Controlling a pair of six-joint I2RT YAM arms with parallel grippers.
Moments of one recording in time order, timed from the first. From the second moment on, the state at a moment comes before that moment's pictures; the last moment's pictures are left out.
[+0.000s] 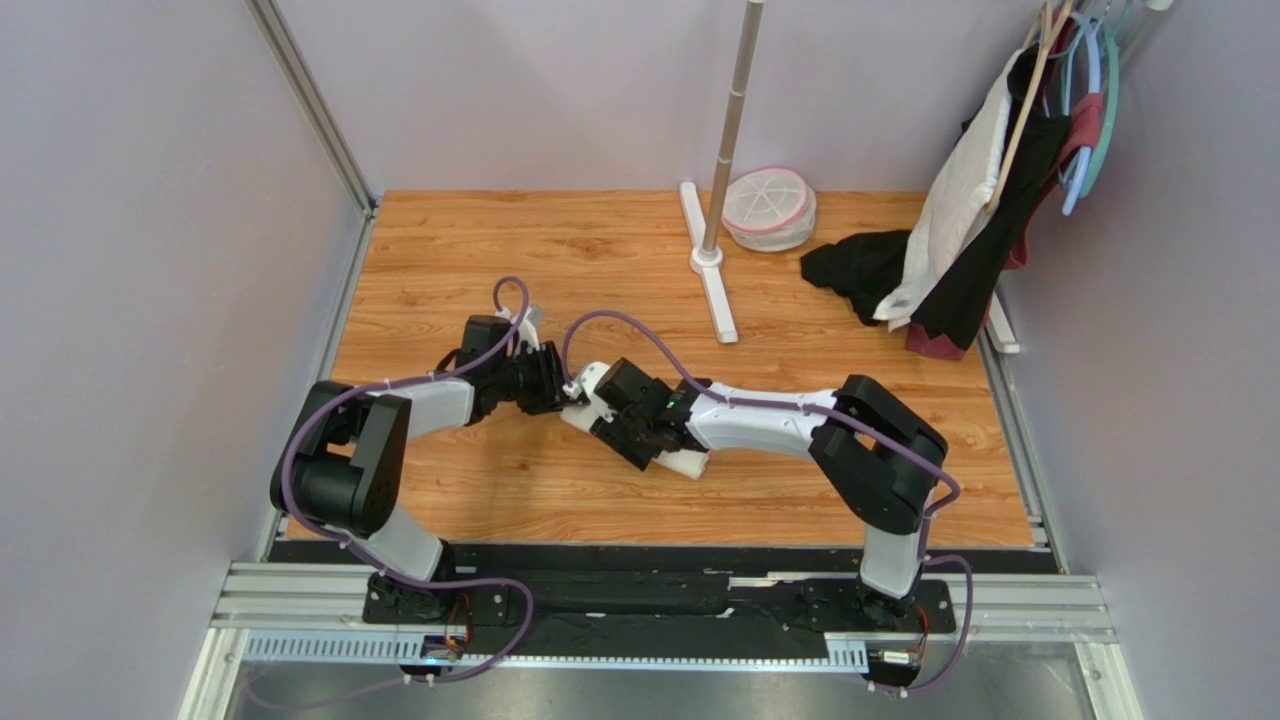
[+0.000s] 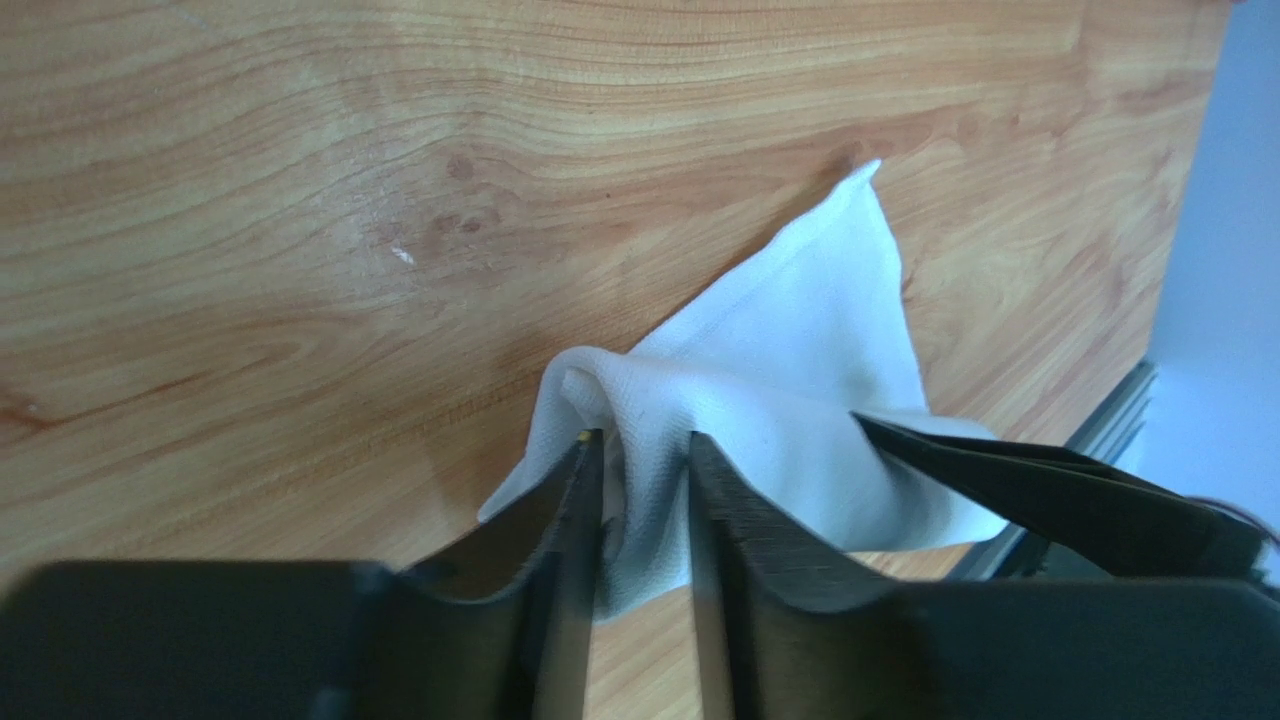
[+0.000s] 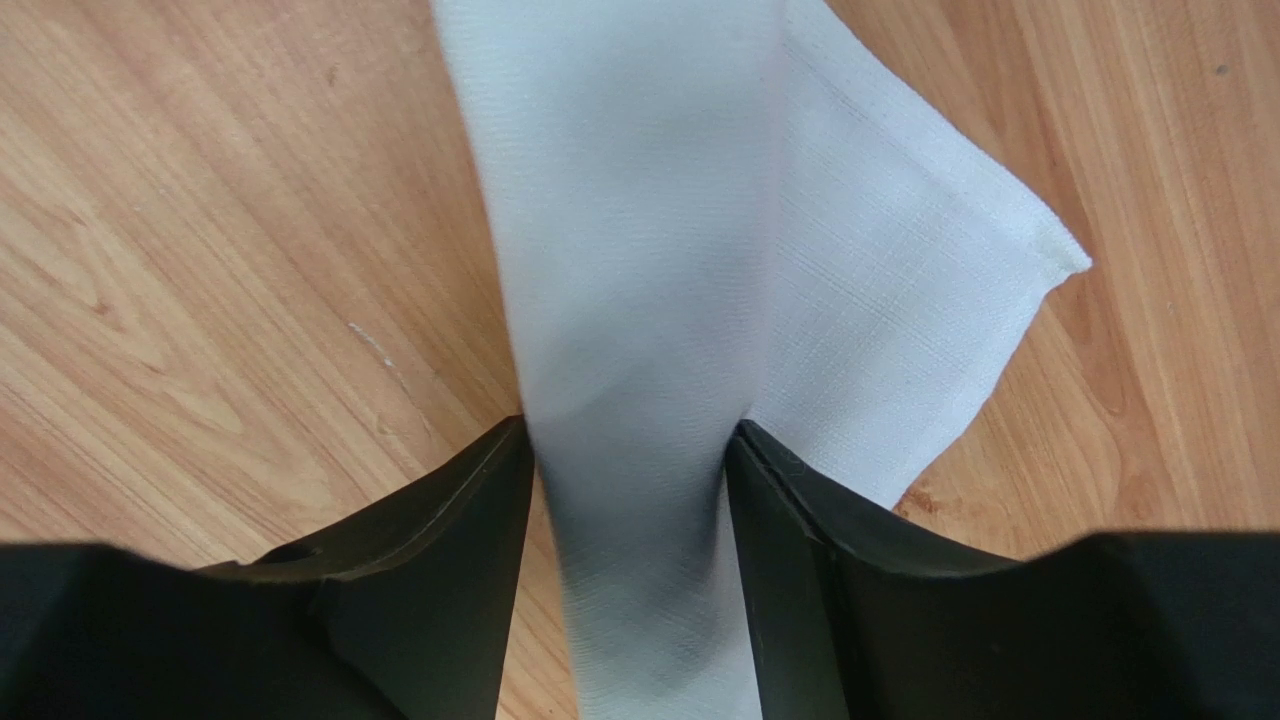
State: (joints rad) left arm -0.25 1.59 0.65 0.13 0.55 -0.54; right arm 1.02 1.85 1.16 -0.34 0.16 -0.06
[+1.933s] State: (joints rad) left arm -0.22 1.56 0.60 0.13 0.48 -0.50; right arm 1.04 1.66 1.16 -0.35 -0.09 0.03
